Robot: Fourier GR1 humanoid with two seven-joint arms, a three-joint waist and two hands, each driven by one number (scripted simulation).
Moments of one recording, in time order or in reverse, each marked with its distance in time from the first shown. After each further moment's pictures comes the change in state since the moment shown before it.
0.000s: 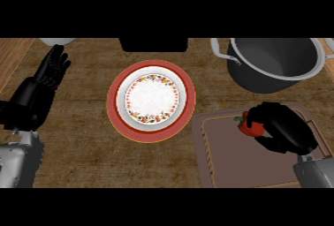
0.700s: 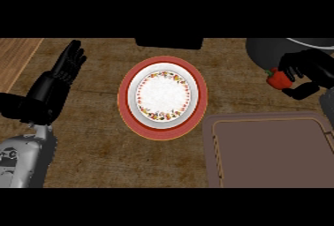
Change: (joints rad) left arm -0.057 -0.035 -0.049 0.023 -0.015 -0.016 -0.016; right arm -0.582 -0.131 -0.216 0.760 -0.022 0.120 -0.088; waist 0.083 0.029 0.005
